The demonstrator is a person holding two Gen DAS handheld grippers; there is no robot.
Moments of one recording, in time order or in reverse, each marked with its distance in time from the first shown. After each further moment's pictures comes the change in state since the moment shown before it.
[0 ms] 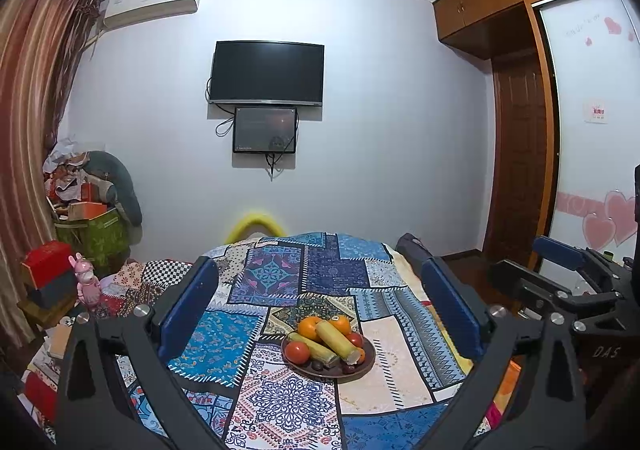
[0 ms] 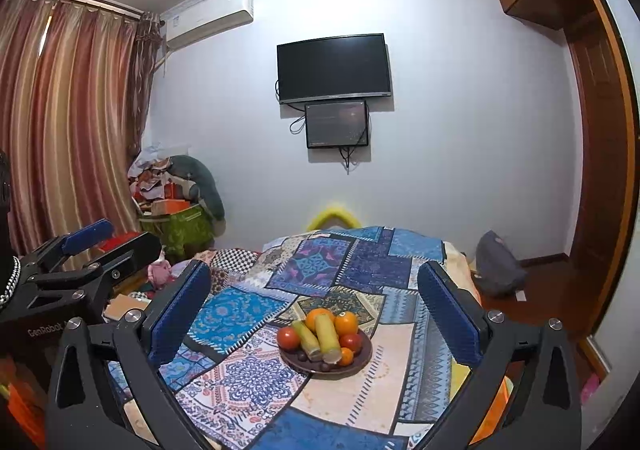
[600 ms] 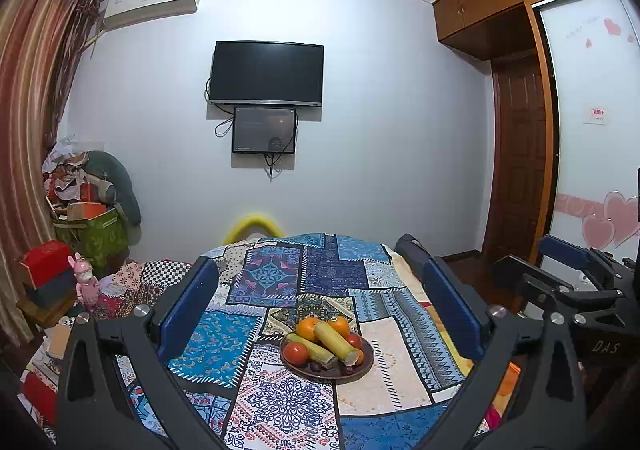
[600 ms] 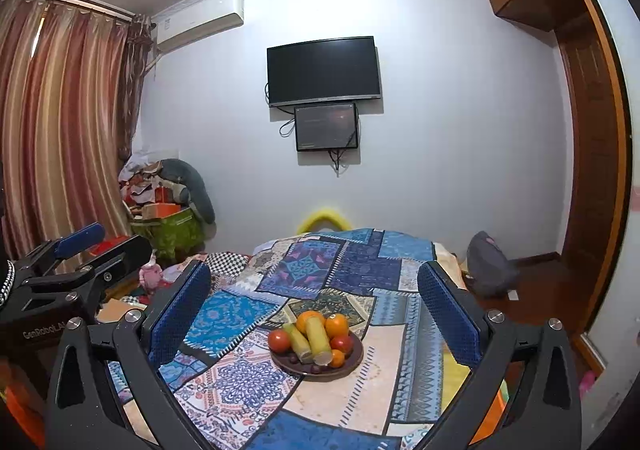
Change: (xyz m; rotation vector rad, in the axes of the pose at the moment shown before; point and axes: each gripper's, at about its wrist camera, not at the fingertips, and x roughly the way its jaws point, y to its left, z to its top) left arm 0.000 -0.003 0.002 -0.004 -0.001 0.002; right arm -0.006 -0.002 0.004 0.008 -0.008 -0.041
